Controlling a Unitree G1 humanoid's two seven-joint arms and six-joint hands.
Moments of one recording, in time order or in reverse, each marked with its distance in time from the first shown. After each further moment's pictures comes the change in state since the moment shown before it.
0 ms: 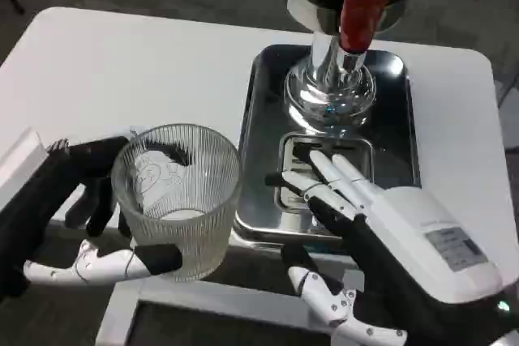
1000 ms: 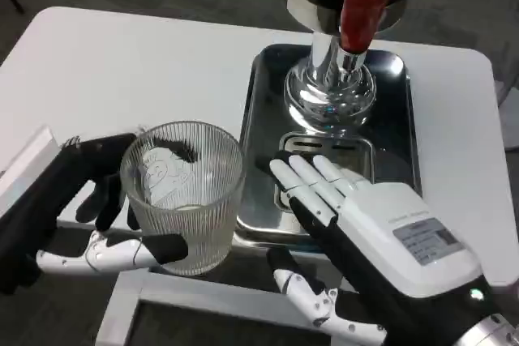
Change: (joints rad) left arm -0.072 0.001 -0.047 0.104 0.004 -0.018 0.000; right arm -0.076 -0.003 0.029 0.023 -0.141 0.002 0.071
